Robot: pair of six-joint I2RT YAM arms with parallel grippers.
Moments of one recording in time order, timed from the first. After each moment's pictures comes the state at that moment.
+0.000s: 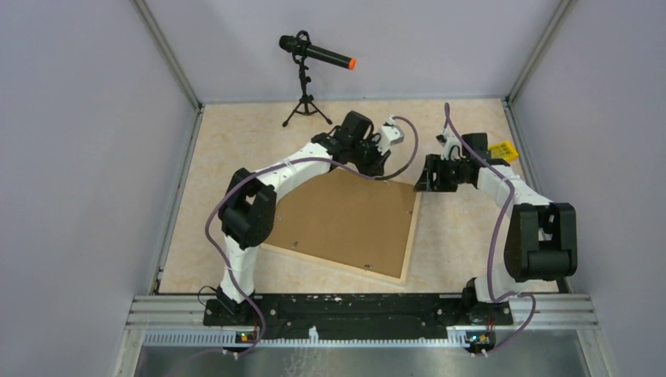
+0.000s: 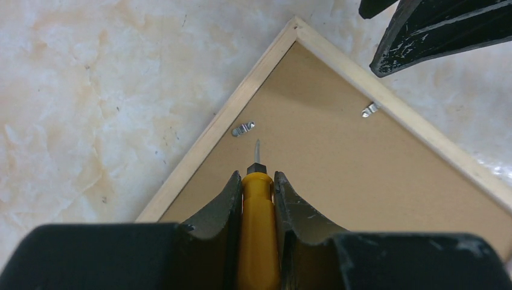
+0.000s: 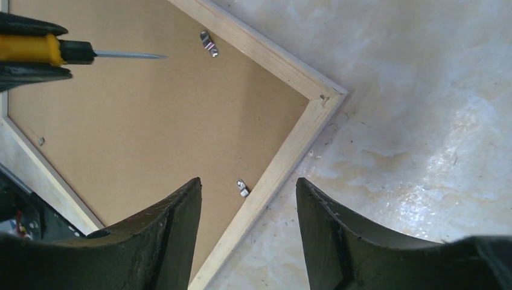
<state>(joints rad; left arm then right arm) -0.68 2.00 1.67 -0.40 0.44 0.25 0.04 1.51 0.97 -0.43 -0.55 0.03</state>
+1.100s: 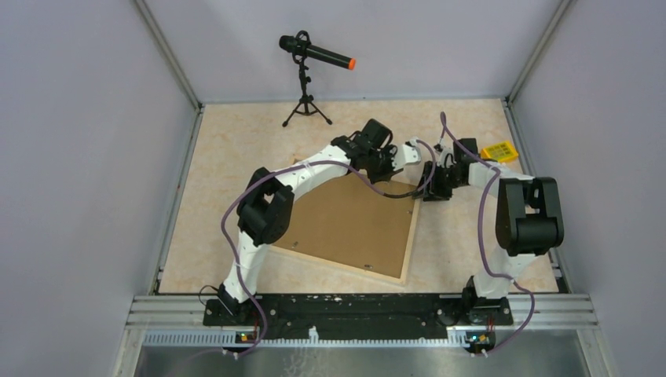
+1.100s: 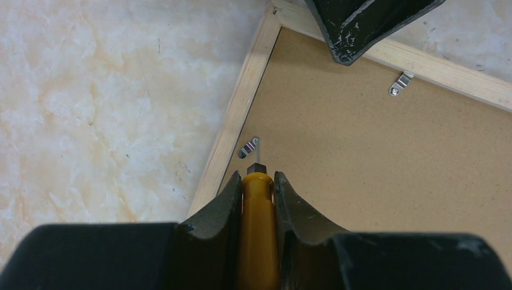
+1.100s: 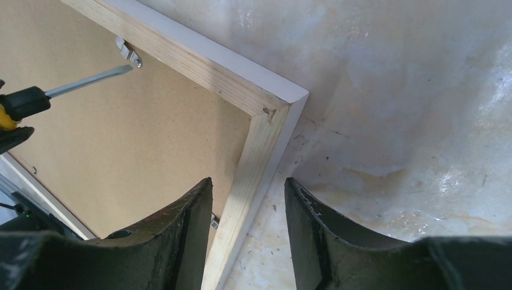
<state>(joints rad) -0.77 2.15 1.83 -0.52 0.34 0.61 0.04 1.74 0.98 -0.39 -0.51 0.17</state>
